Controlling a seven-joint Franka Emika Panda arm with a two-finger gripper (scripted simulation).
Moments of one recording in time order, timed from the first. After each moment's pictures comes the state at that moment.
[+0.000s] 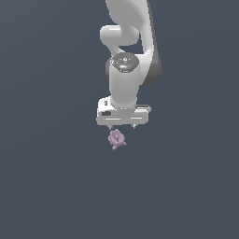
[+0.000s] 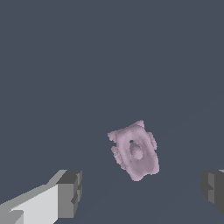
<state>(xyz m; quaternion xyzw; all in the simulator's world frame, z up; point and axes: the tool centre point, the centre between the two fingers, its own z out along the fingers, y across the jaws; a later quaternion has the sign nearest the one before) 0.002 0.011 0.176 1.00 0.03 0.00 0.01</state>
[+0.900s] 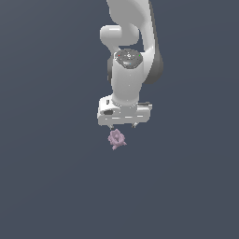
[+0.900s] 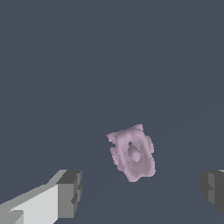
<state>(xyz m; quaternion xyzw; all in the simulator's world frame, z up) 0.004 0.014 0.184 1.00 0.06 0.01 0.02</state>
